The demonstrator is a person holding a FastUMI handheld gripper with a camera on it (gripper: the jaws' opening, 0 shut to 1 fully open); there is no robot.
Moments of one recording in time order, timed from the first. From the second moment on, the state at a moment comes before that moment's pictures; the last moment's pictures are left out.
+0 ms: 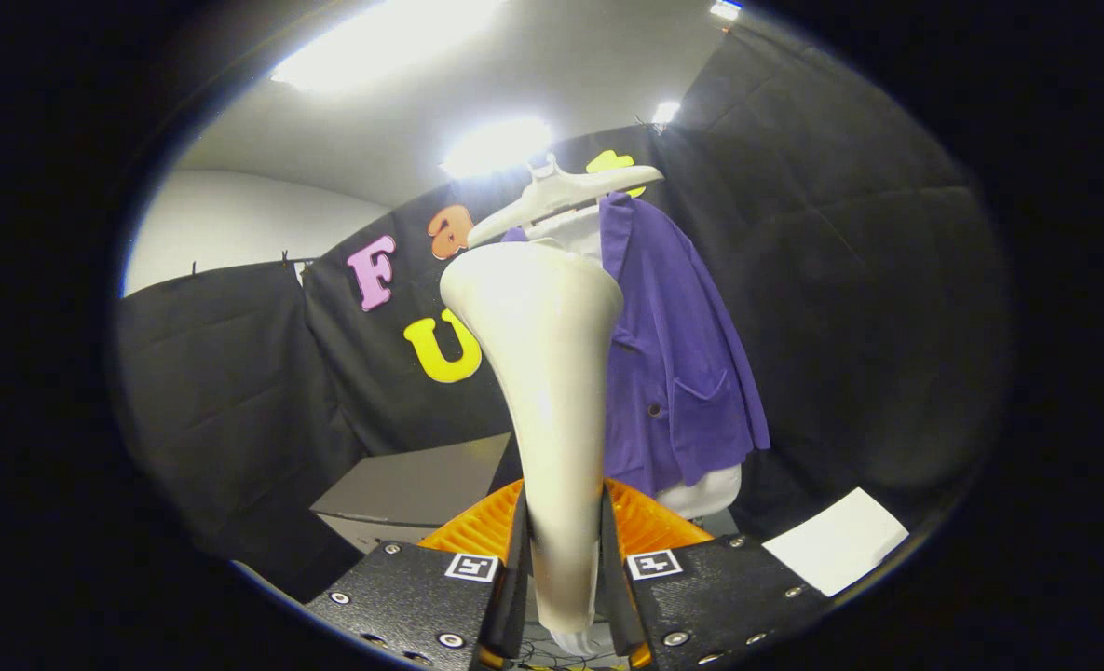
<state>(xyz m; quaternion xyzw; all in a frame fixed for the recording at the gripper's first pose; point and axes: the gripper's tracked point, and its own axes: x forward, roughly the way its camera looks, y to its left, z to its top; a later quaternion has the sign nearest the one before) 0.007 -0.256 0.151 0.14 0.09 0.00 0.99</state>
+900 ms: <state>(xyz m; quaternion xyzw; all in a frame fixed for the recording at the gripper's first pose) 0.128 -0.330 0.240 0.11 -0.10 -0.11 0.98</state>
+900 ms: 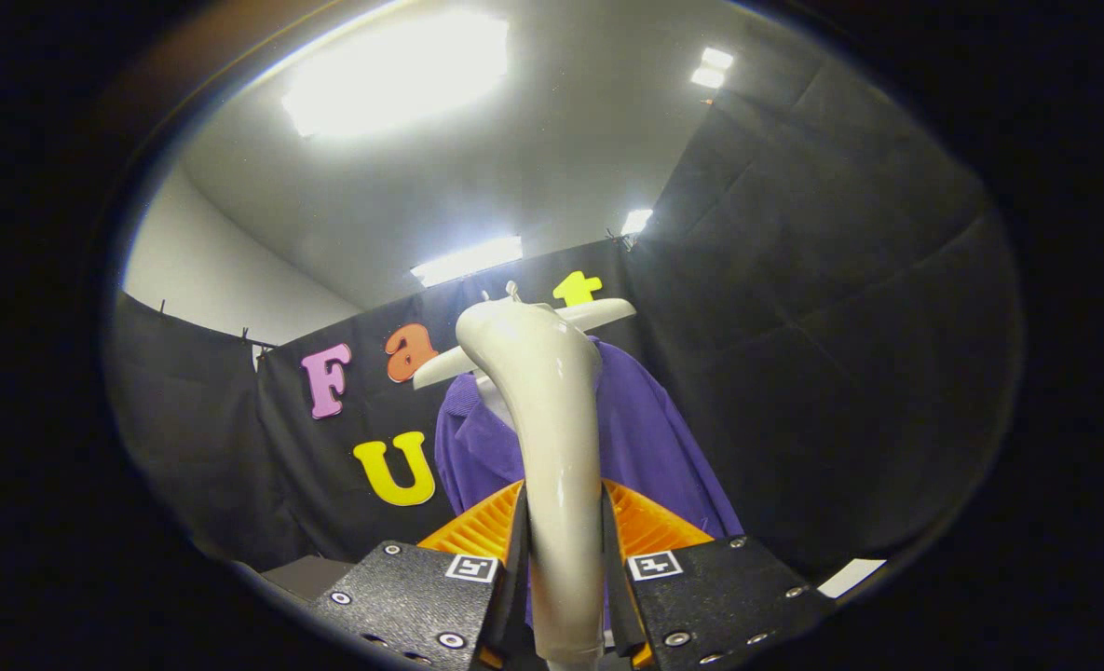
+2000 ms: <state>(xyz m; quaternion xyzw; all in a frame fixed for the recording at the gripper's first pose) 0.251 -0.388 0.140 0.10 0.01 -0.17 0.98</state>
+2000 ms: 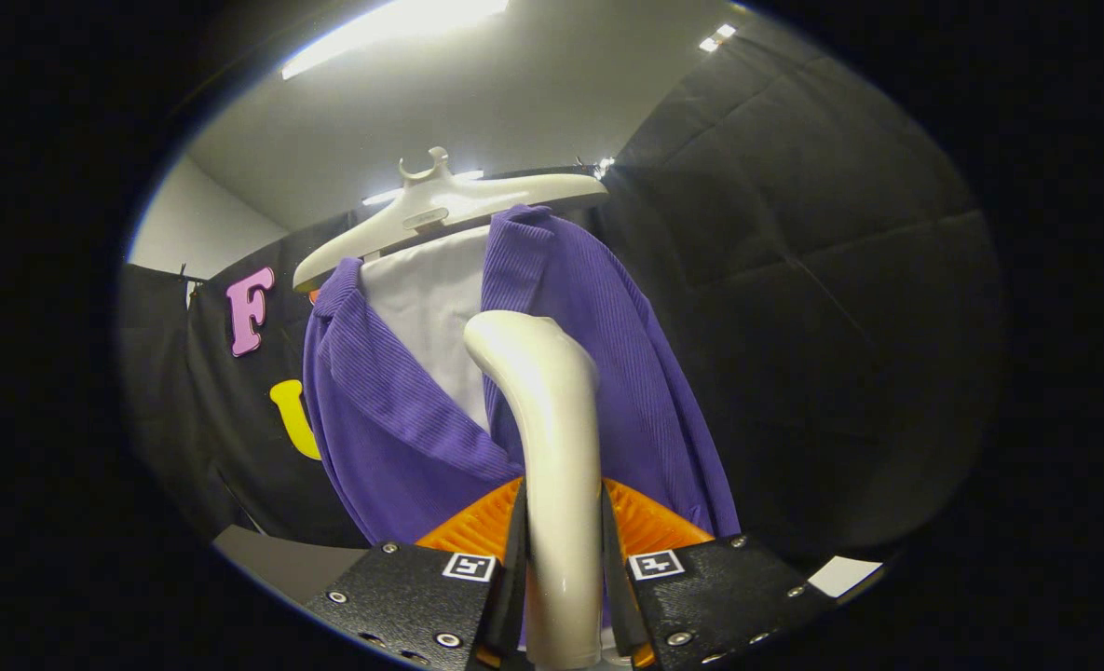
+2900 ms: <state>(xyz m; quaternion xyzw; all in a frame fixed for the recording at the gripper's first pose) 0.216 -0.384 0.005 0.11 0.15 -0.19 0.96</state>
